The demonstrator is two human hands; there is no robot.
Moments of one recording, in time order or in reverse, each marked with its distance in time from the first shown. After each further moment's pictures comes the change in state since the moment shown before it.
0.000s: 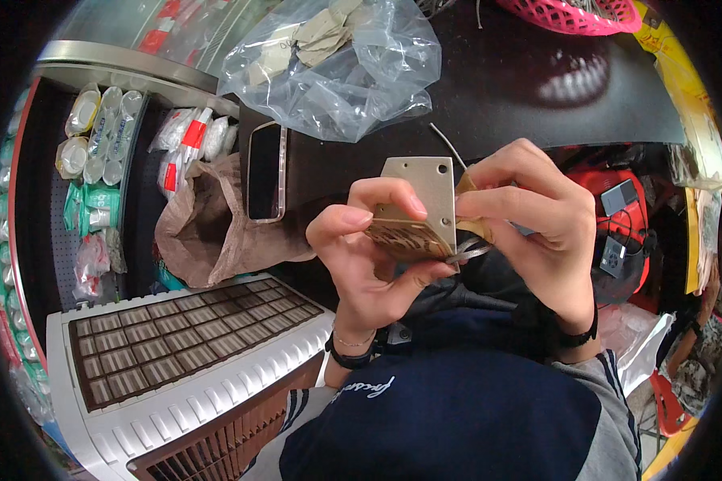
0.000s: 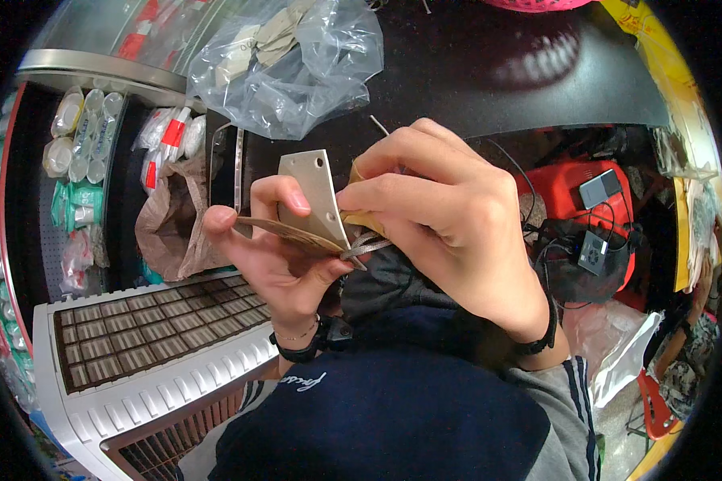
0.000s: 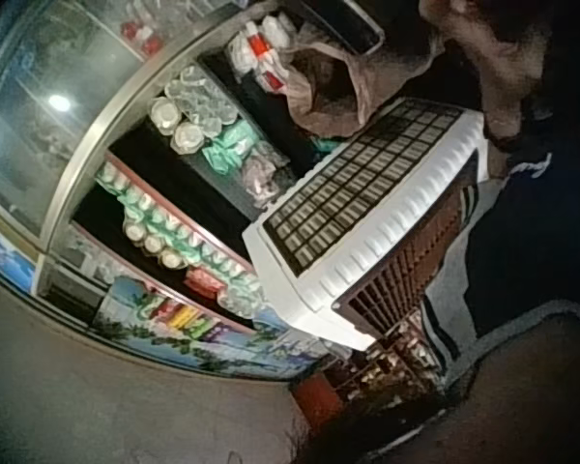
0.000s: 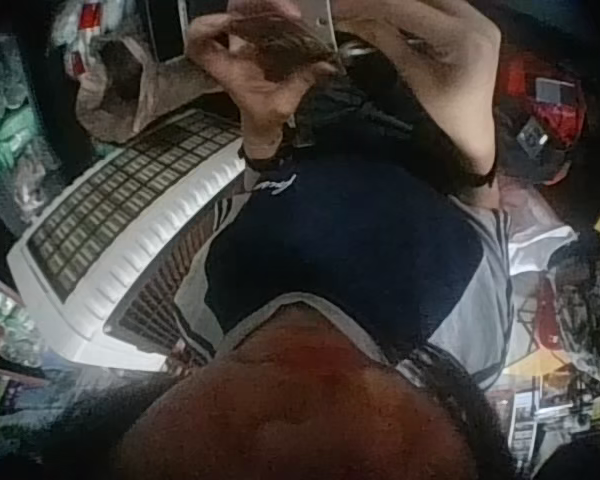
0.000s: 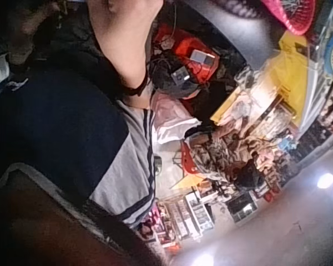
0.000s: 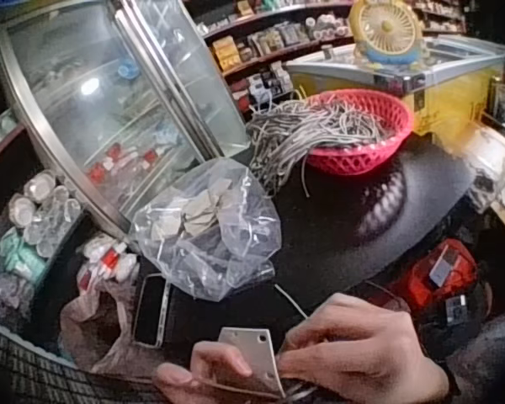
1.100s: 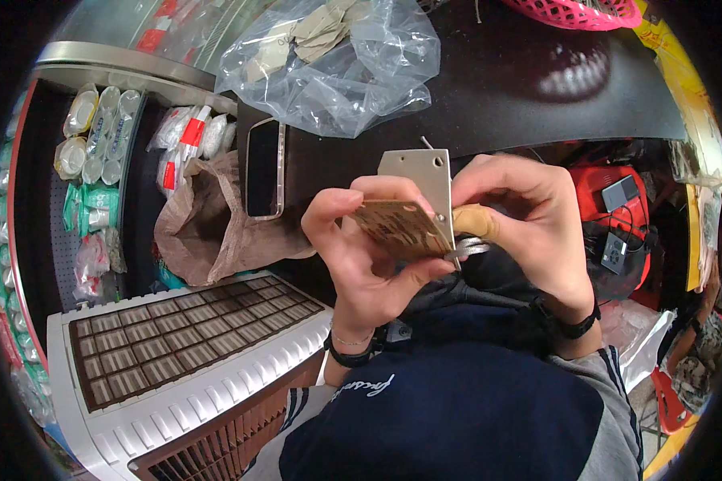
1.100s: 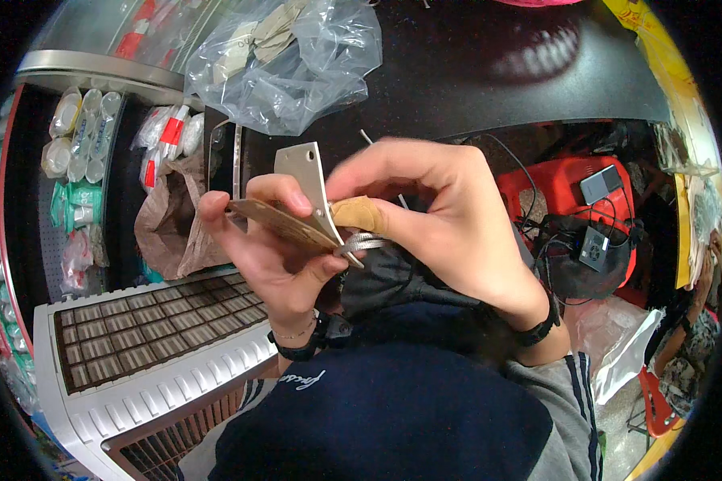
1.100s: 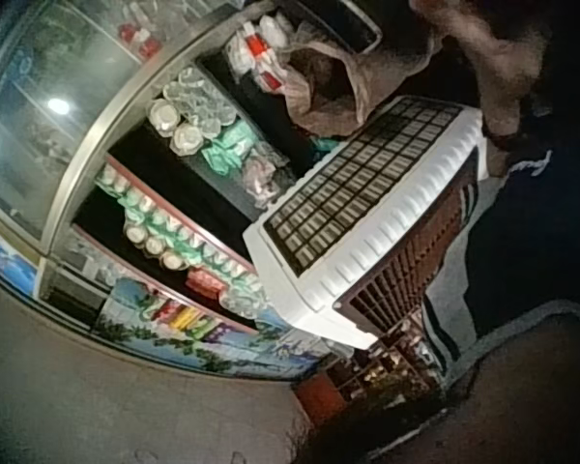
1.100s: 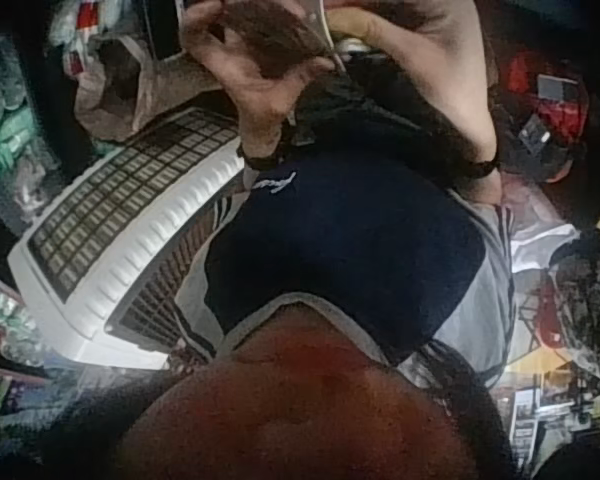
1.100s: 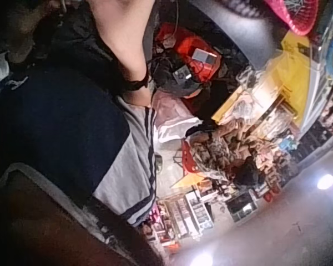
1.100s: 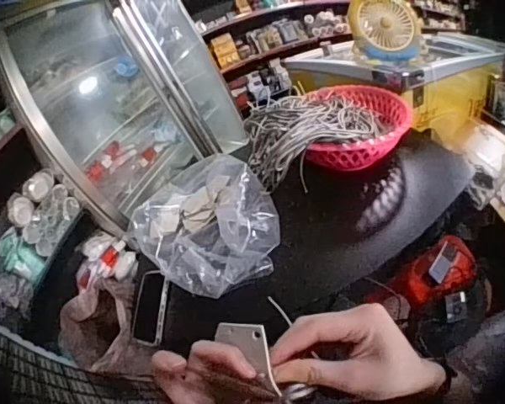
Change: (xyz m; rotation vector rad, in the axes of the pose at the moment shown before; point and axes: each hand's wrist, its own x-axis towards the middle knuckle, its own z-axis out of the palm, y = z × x) left_hand 0.000 0.005 -0.007 0.038 -0.104 -0.069; right_hand -0.006 0.004 0.009 0.715 -0.084 0.453
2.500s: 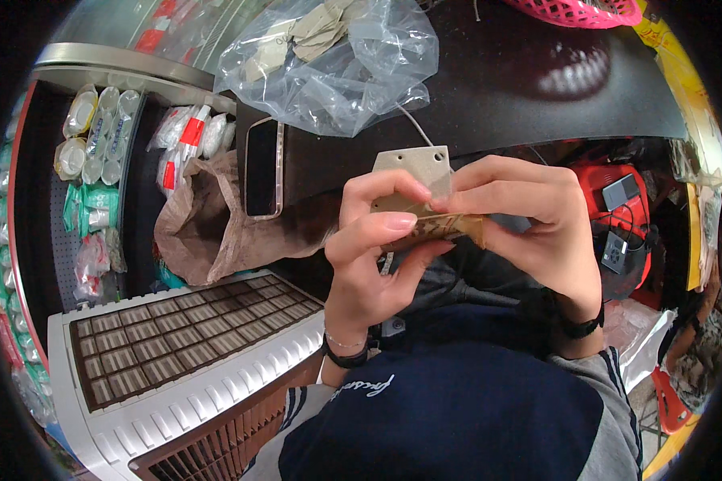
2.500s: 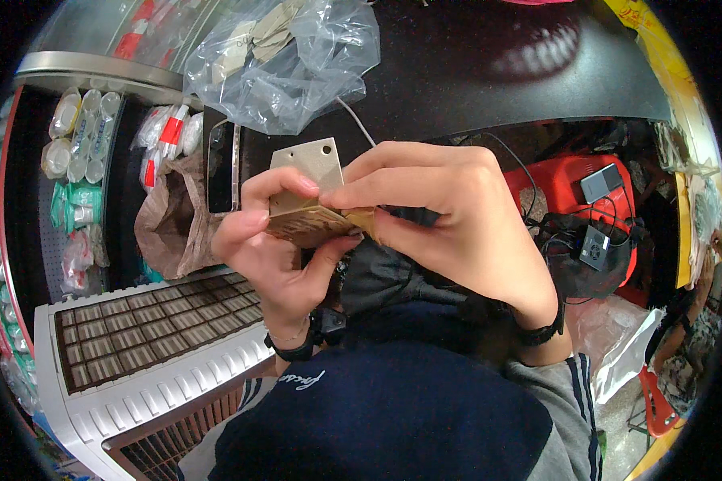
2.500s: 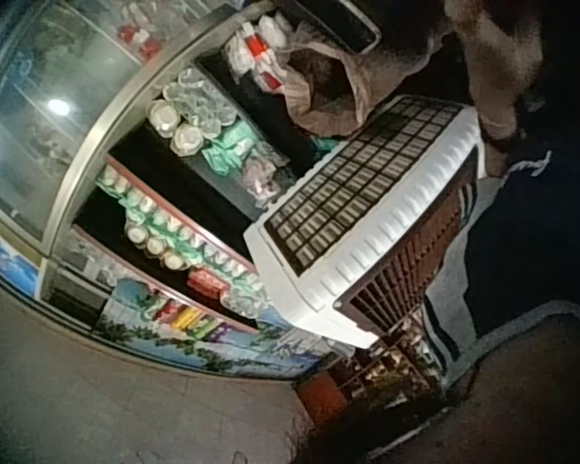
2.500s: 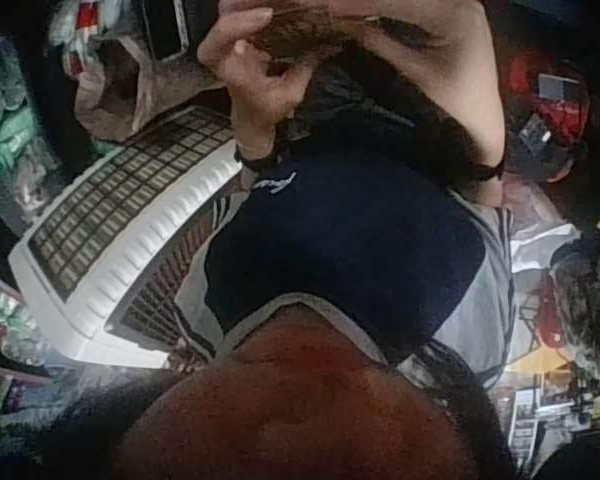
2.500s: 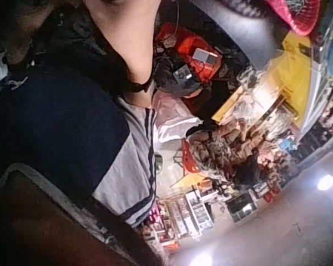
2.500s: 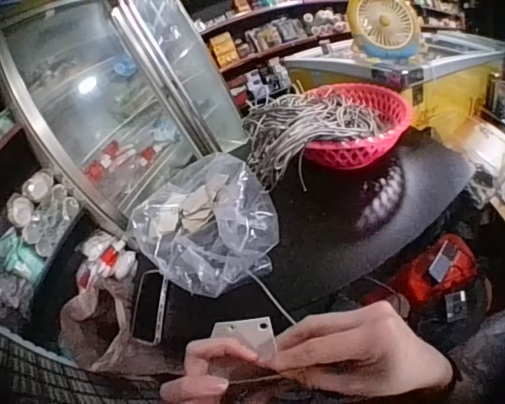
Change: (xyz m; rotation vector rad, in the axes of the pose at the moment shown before) left_hand 0.002 -0.002 0.002 0.360 0.058 0.116; right_hand 0.003 -0.004 -0.010 -0.493 -0.056 -0.341
